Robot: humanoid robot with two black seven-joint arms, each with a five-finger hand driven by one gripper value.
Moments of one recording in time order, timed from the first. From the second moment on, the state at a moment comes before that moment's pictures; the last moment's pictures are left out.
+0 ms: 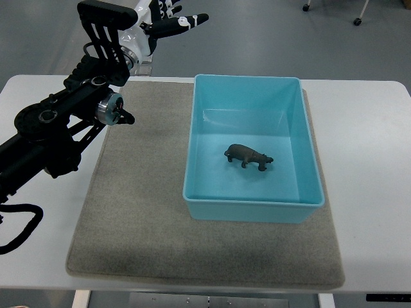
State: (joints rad) left arm -0.92 0.23 -0.78 -0.98 0.55 0.24 -0.21; right arm 0.03 0.00 -0.01 0.10 -0.05 0.19 0.08
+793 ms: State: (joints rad) left arm -0.81 0.24 -0.88 -0.75 0.21 0.14 -0.21; right arm 0.03 0.00 -0.01 0.10 -0.05 0.19 0.08
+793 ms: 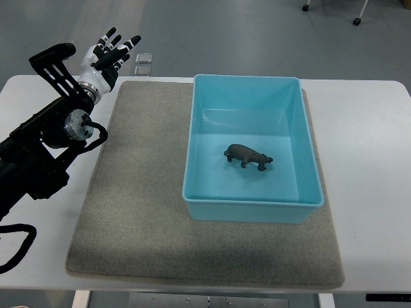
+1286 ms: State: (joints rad) left arm -0.78 0.25 -0.90 -0.70 0.20 0.02 -0.21; right arm 0.03 0.00 -0.01 0.10 -0.05 0.19 0.08
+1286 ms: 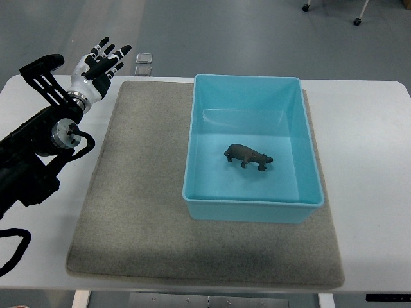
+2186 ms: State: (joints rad) left arm -0.77 0.25 -0.90 -0.71 0.20 -0.01 -0.30; right arm 0.03 0.00 -0.01 0.10 -0.05 0.19 0.08
